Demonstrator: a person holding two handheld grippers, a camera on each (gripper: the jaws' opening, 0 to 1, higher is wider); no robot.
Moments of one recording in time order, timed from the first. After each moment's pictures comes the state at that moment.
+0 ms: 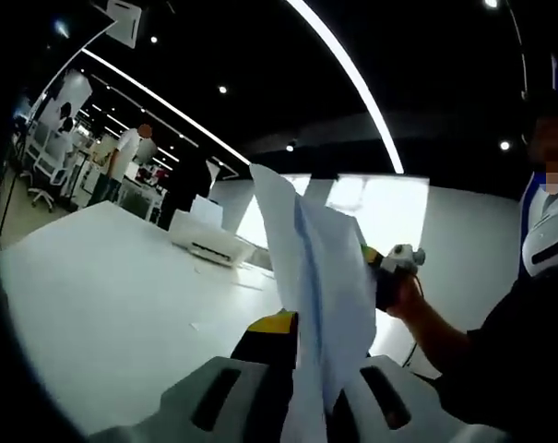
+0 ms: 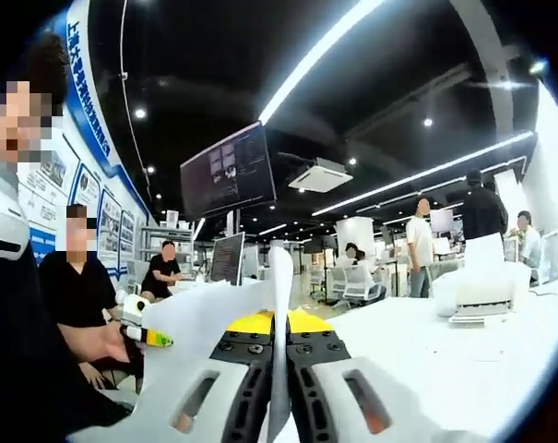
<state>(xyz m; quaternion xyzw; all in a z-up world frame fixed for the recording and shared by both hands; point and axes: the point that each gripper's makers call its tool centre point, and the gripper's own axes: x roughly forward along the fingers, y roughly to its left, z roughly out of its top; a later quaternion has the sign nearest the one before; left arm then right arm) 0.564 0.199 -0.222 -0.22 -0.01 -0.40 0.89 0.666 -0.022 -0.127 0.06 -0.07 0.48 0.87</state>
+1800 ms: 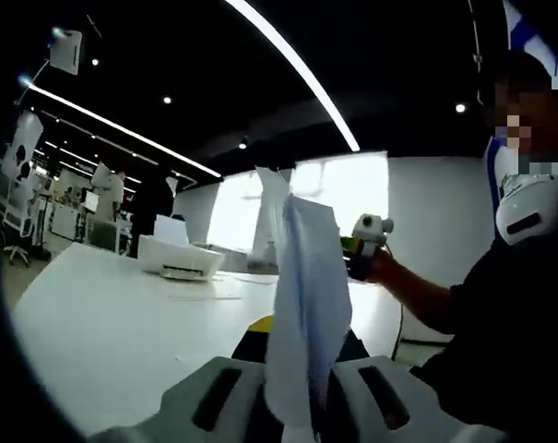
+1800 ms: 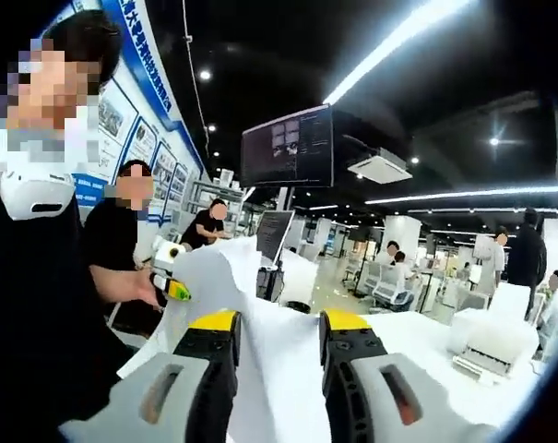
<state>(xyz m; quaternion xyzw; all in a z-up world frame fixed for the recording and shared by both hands) 0.543 0.168 -0.186 -0.11 -0.05 -0.47 0.87 0.643 -0.027 -0.107 -0.09 -0.07 0.57 0.81</state>
